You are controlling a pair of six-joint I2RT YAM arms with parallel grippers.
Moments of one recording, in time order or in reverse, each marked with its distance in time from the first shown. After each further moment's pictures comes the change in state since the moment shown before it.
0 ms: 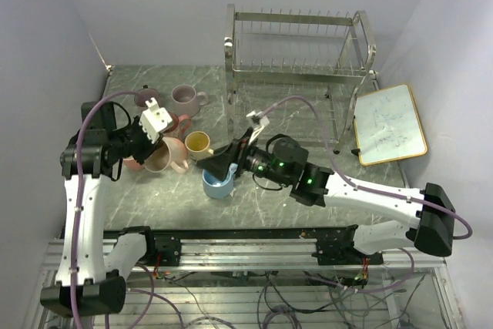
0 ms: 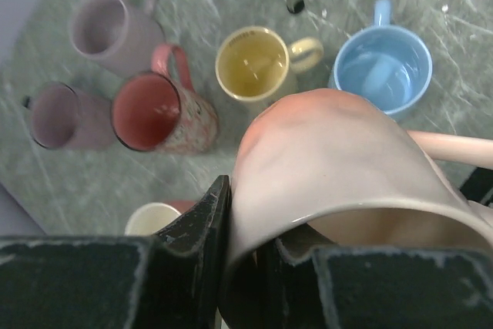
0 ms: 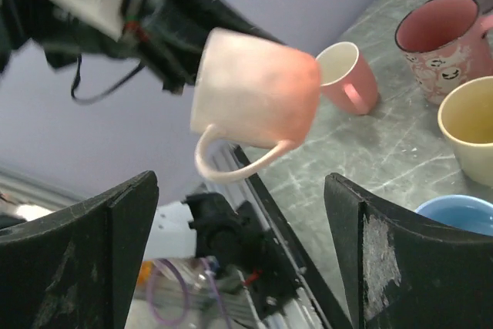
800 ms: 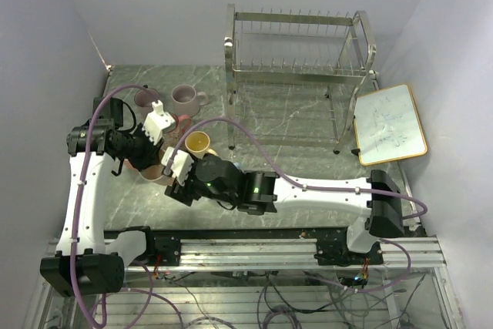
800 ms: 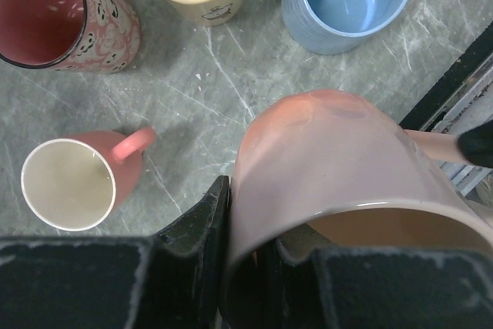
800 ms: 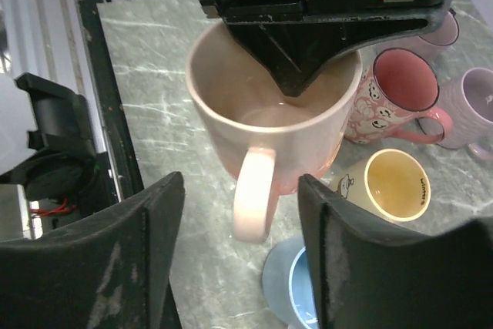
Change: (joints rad) left arm 0.001 0.181 0.039 -0.251 -0.134 -0.032; right arm 0.288 0.399 0.496 -0.443 0.238 -0.924
